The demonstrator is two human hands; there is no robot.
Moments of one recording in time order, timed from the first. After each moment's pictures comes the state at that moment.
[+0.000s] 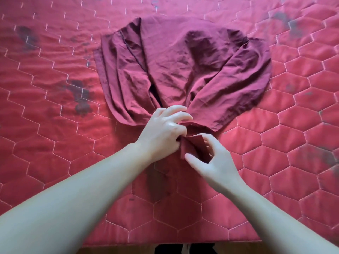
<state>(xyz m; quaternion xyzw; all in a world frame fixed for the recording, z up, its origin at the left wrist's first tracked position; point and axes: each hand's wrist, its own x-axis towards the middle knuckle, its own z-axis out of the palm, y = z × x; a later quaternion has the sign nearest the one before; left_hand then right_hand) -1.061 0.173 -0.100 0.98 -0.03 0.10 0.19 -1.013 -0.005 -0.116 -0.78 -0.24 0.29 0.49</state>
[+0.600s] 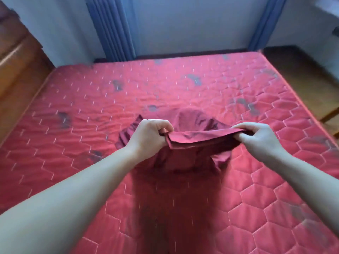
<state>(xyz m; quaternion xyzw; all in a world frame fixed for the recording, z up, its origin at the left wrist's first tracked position) -0.998 0.229 0.104 0.90 0.17 0.14 0.38 -0.839 -0.006 0.095 -0.84 -0.25 0.14 0.46</state>
